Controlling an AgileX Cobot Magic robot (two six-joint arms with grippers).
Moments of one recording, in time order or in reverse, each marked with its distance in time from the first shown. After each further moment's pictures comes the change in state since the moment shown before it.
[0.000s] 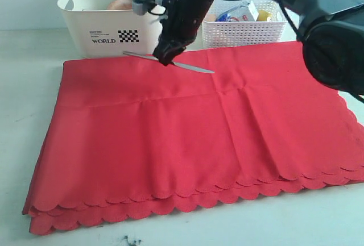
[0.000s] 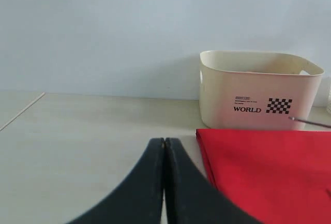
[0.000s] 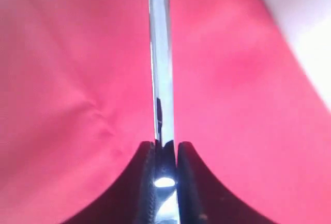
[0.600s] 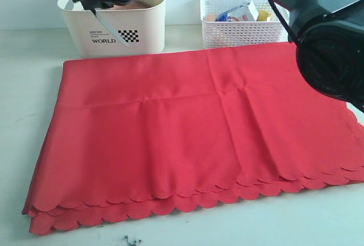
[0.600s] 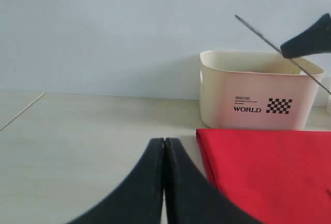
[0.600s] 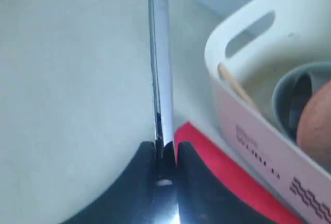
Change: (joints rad) left arm 0.000 0.000 0.000 0.000 0.000 0.000; right arm 0.123 -0.064 0.000 0.360 -0.494 0.166
